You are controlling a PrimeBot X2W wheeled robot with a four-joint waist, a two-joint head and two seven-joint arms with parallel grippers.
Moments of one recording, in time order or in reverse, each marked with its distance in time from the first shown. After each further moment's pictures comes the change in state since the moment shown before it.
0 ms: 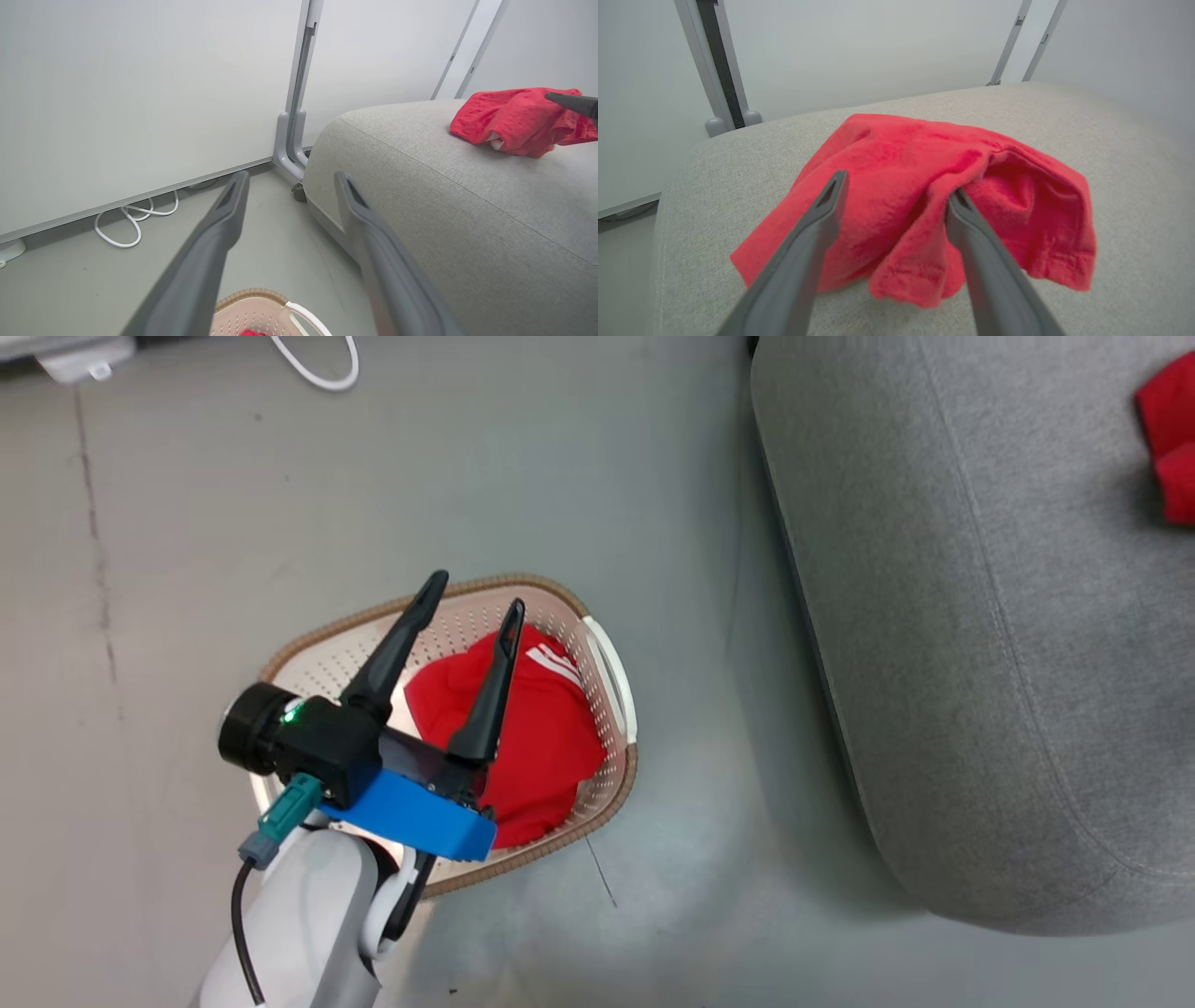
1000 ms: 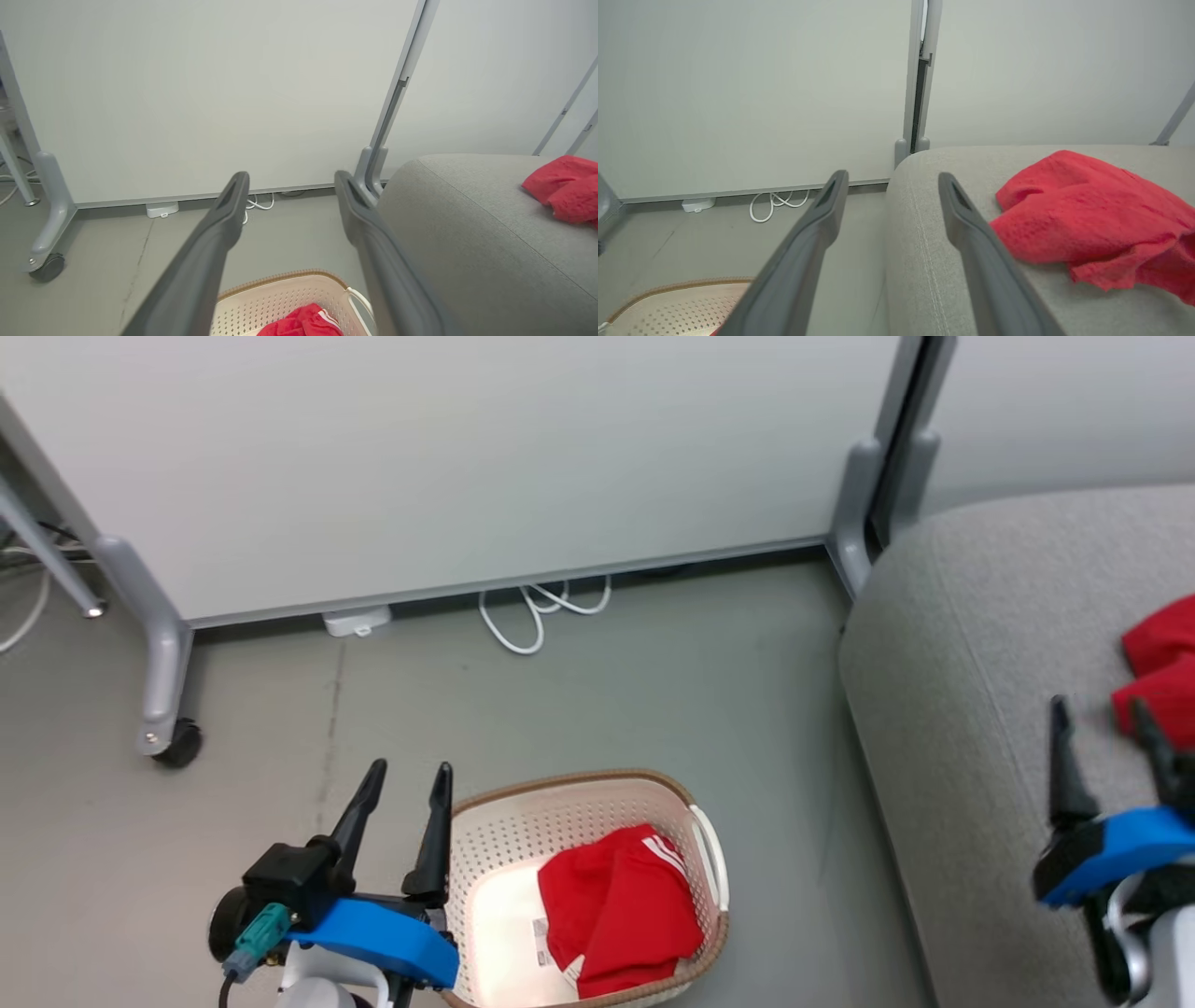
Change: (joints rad) left arm 0.263 -0.100 0.182 0.148 -0.027 0.000 0.000; right arm 0.598 0.208 0.274 -0.557 0.064 0.000 0.143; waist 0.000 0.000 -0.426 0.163
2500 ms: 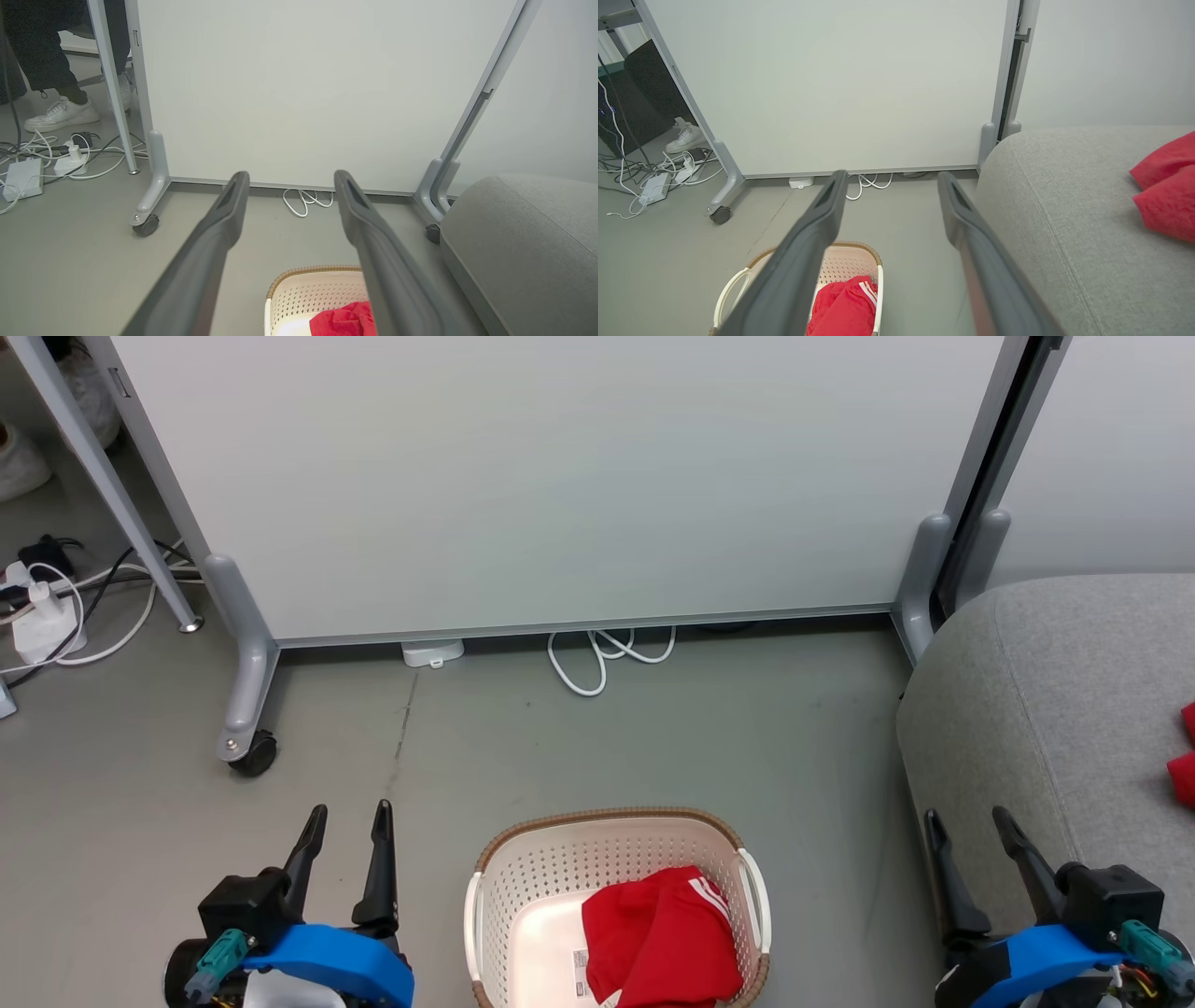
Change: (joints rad) left arm 0.025 -0.010 0.132 0.110 0.029 0.000 0.000; right arm 0.252 0.092 0.185 -0.167 0.103 0.000 0.010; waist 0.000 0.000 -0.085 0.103
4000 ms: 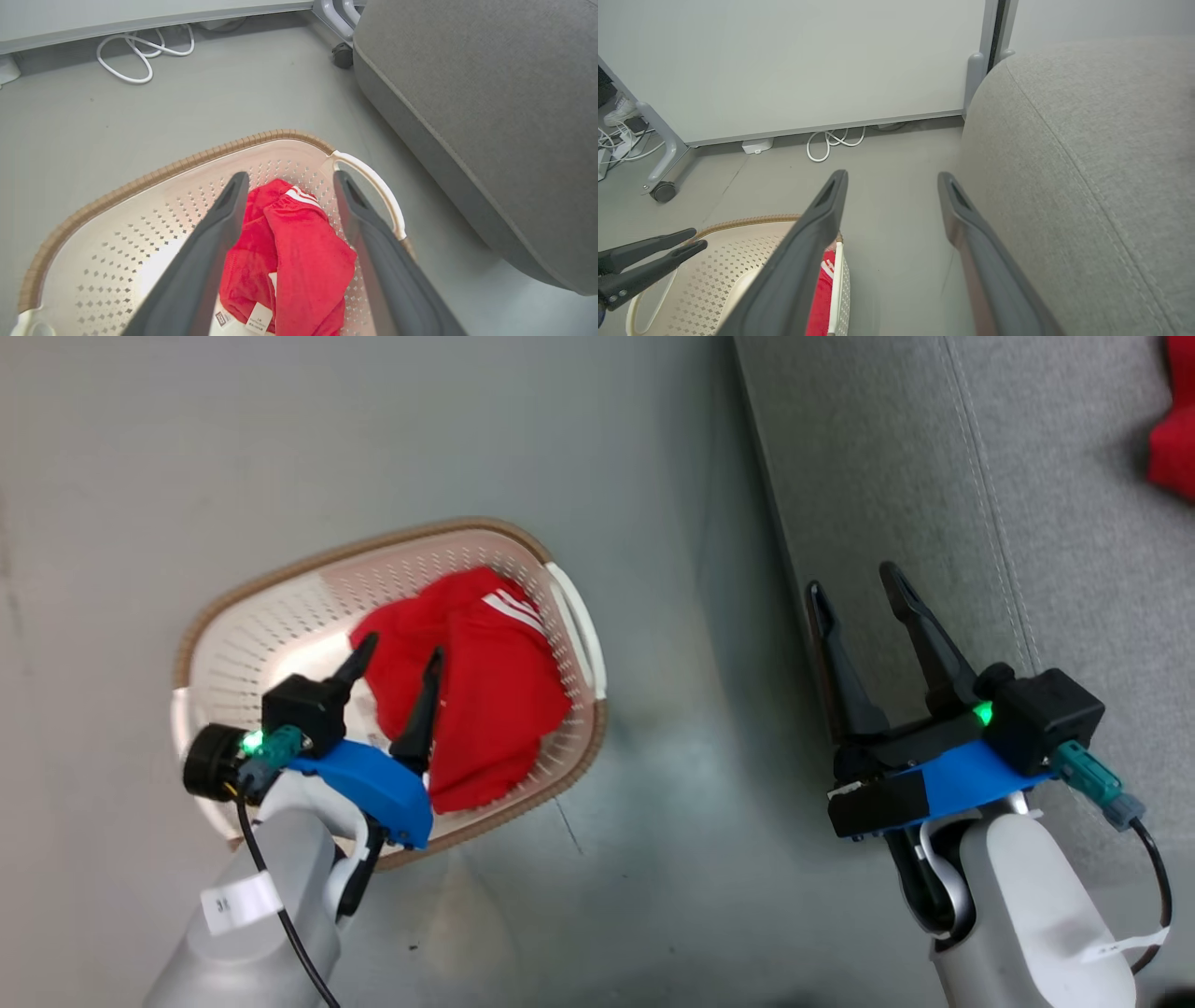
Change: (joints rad) left arm -0.432 0.099 -0.325 0.272 -0.061 0.000 0.000; right arm -0.367 0.001 0.223 0.004 0.071 0.000 -0.113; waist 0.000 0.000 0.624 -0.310
